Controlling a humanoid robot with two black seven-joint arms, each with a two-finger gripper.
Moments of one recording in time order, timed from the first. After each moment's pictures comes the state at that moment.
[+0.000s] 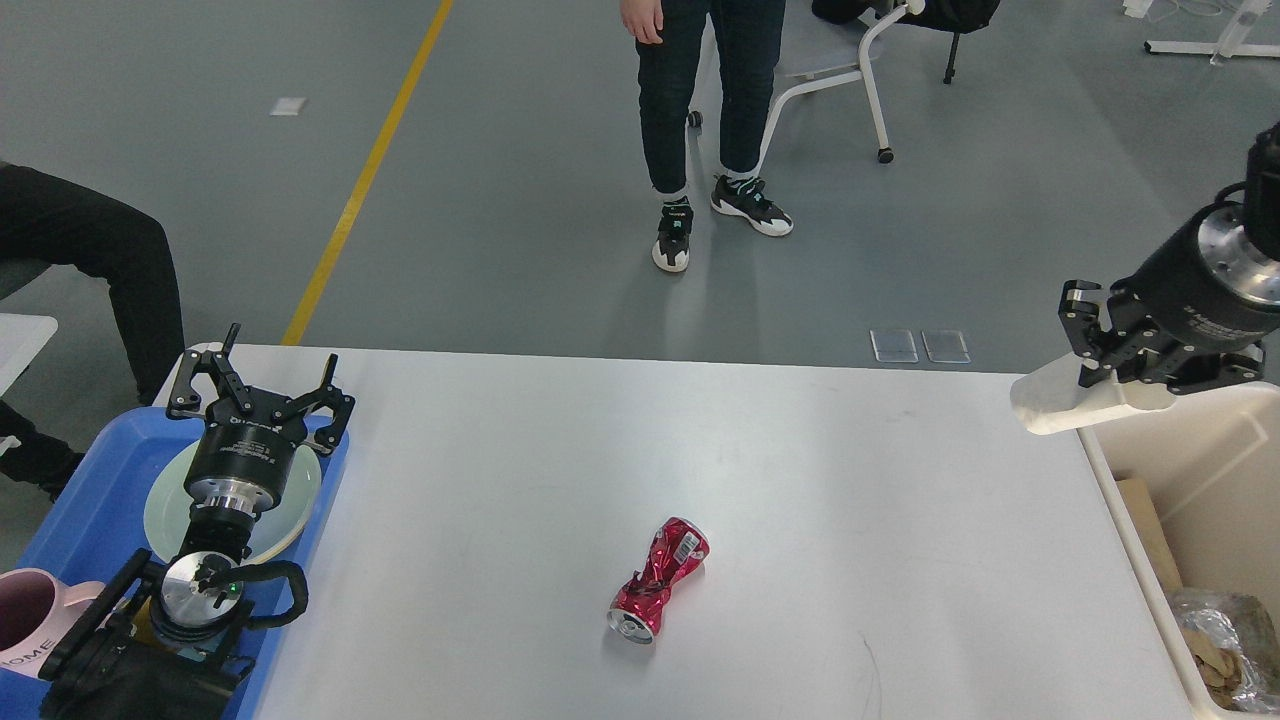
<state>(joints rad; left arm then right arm) -0.31 0.14 -1.41 -0.80 0.13 -0.45 -0.20 2.27 -0.37 -1.58 1.44 0.20 0.58 -0.13</state>
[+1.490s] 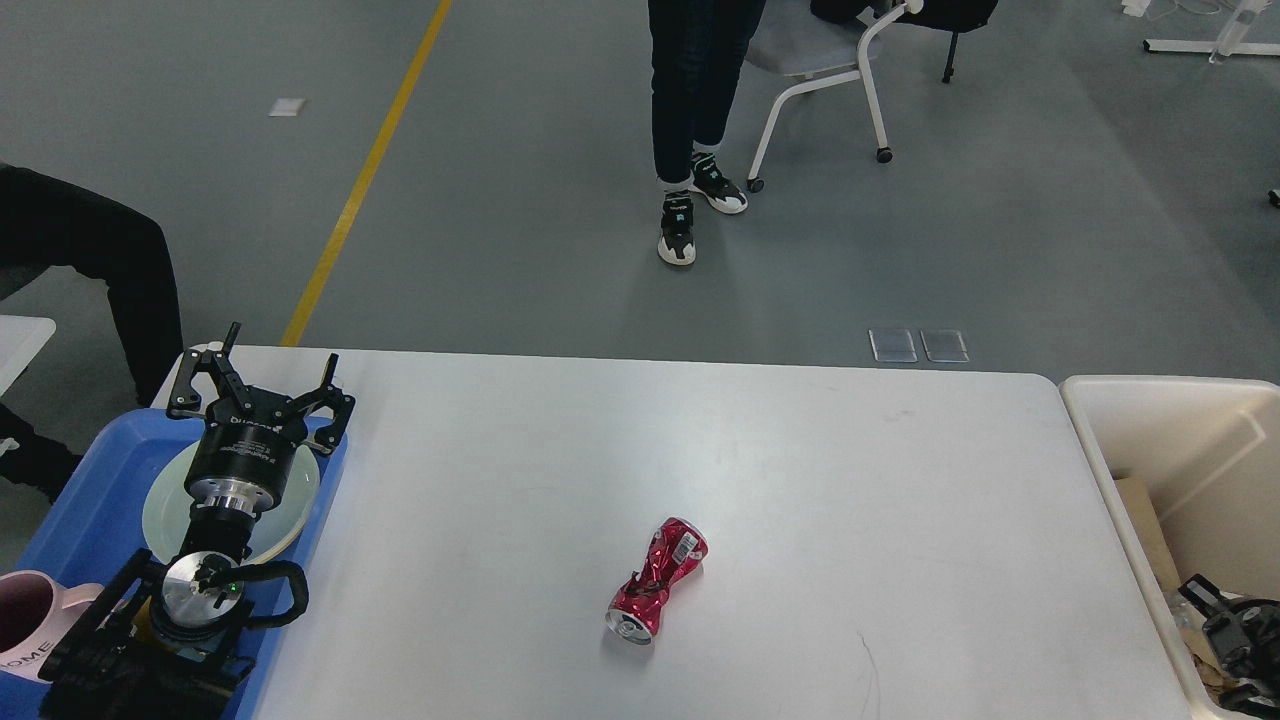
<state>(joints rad) -0.31 0.14 -1.41 -0.80 0.13 -0.45 -0.20 0.50 -0.34 -0.86 -0.05 0.20 0.12 -0.14</state>
